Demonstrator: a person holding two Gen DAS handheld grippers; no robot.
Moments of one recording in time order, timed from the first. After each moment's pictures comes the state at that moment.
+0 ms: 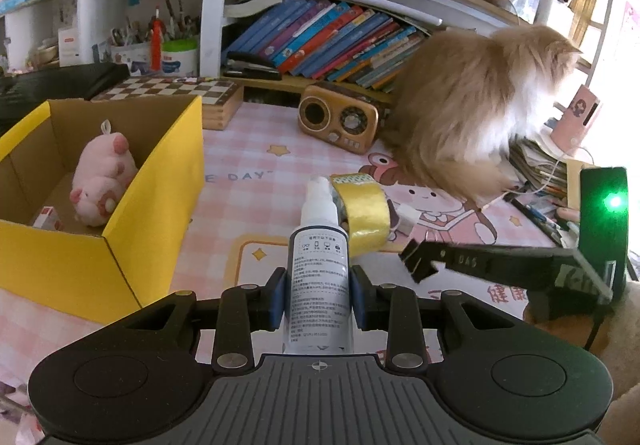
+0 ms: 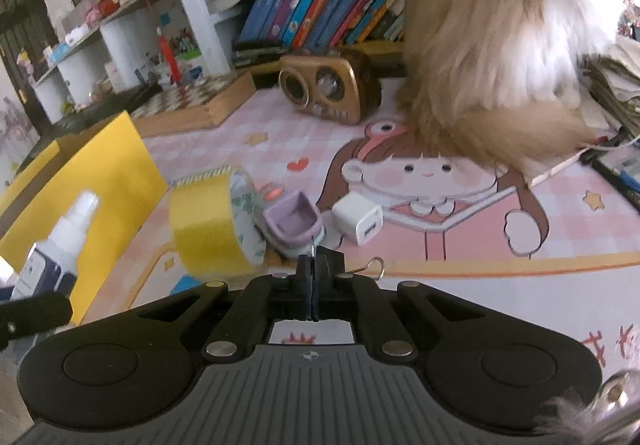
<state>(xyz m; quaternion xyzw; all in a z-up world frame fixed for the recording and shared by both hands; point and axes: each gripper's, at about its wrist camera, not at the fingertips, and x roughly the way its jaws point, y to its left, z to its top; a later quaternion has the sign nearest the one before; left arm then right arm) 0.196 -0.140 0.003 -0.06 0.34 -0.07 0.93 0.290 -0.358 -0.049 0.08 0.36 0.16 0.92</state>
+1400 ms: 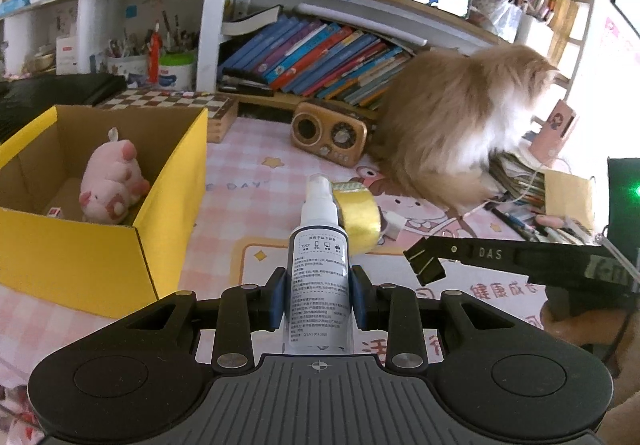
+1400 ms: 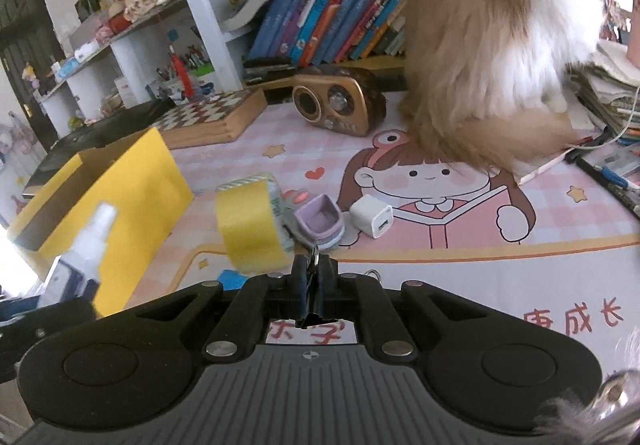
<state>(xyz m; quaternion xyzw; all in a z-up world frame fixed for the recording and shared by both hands) 0.168 -0.121 0.012 -0.07 0.32 -0.10 0.94 0.251 -0.353 -0.019 0.09 0.34 0.15 0.92</state>
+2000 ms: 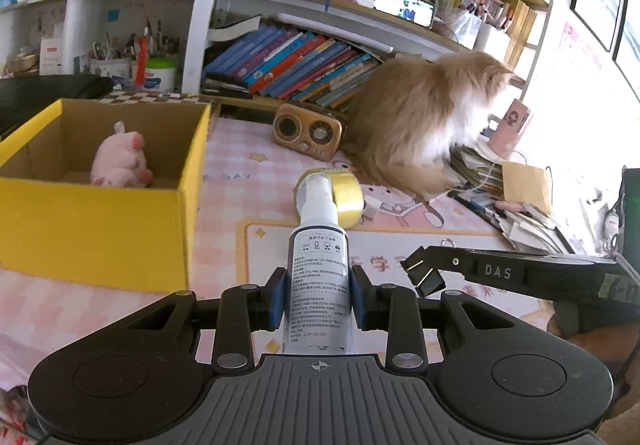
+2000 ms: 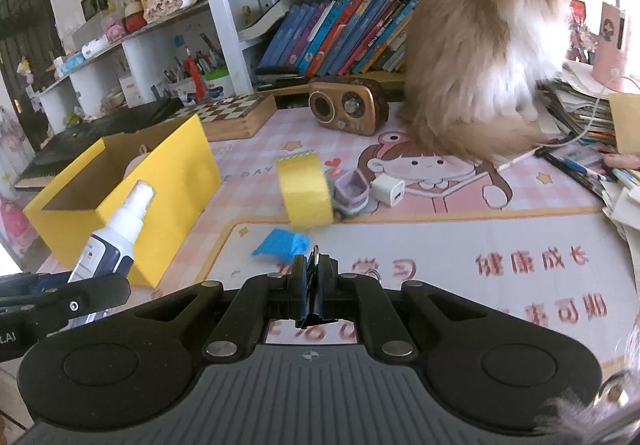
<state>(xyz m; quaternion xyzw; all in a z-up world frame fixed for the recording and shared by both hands) 0.113 -0.073 0.013 -0.08 0.30 -0.16 0.94 0.161 -0.309 0.000 0.07 0.32 0.11 0.94</state>
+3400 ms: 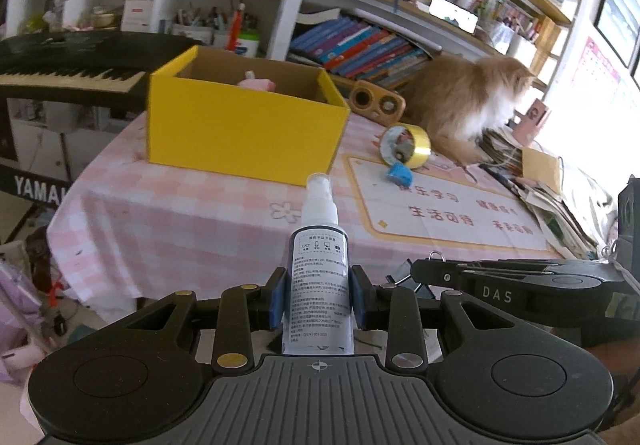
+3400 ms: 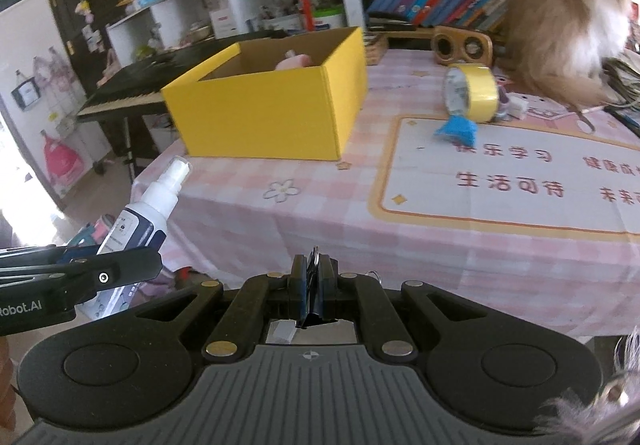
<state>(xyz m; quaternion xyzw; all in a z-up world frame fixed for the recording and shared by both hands) -0.019 0.065 -0.005 -0.11 0.33 -0.11 0.93 0.027 -0.151 -0.014 0.03 0.36 0.19 0.91</state>
